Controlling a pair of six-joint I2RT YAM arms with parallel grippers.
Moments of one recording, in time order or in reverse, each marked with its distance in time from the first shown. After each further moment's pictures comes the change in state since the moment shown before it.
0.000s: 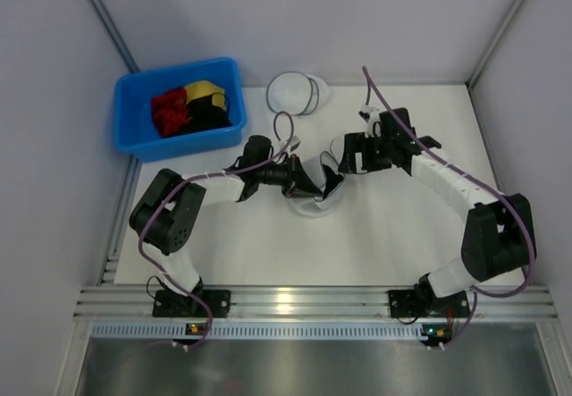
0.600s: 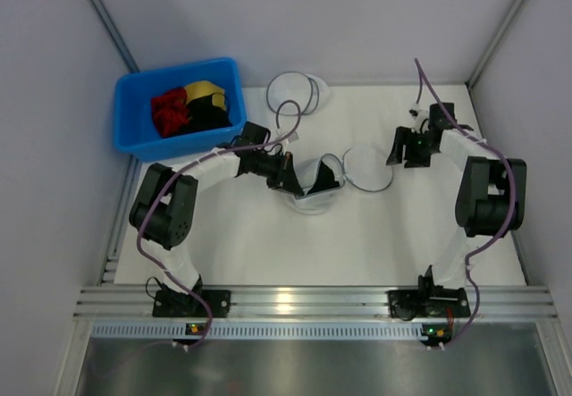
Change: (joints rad) left arm 0.082 0.019 0.250 -0.709 -0.038 0.753; right arm -0.413 0.249 0.106 -0.092 -0.065 -0.184
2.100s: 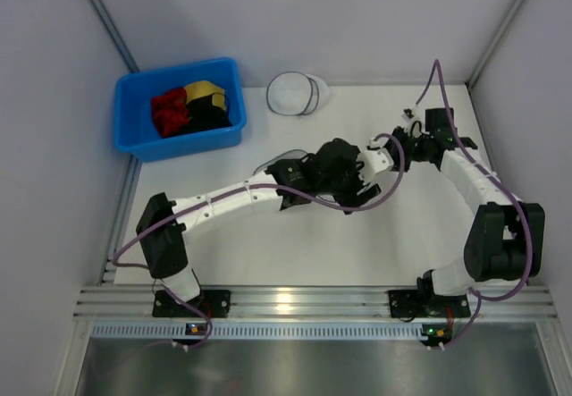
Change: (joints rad) left arm -0.602 -0.132 0.373 -0.149 -0.853 0.476; right arm 0.116 -0.291 -0.140 0.008 -0.348 0.449
